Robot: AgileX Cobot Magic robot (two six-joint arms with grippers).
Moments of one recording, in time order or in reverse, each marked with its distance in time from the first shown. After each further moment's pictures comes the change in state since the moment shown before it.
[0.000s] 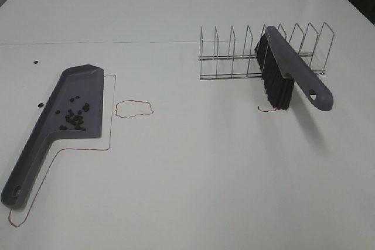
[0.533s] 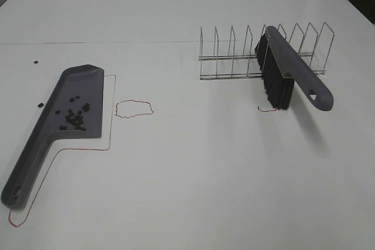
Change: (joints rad) left arm 0.000 0.000 0.000 0.000 0.000 0.000; right arm 0.000 0.000 0.000 0.000 0.000 0.000
